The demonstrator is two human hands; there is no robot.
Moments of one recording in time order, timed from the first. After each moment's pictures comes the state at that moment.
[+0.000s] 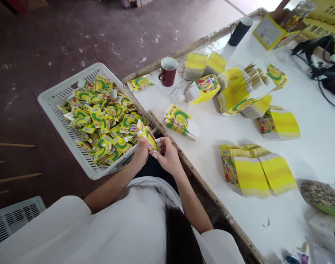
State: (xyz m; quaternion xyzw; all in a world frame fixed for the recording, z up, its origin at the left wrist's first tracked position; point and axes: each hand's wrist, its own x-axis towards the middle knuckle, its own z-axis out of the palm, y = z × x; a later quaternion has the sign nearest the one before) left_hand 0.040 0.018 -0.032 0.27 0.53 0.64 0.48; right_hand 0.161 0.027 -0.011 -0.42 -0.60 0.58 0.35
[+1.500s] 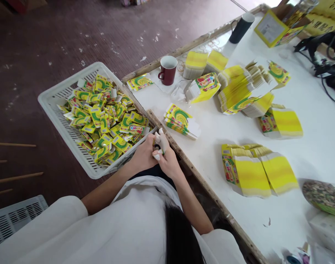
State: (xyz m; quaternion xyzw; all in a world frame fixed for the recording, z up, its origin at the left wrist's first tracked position) left_hand 0.025 0.000 -0.011 0.64 0.59 0.36 0.34; right_hand 0.167 0.022 -0.008 -0.42 -0.64 0.55 0.35
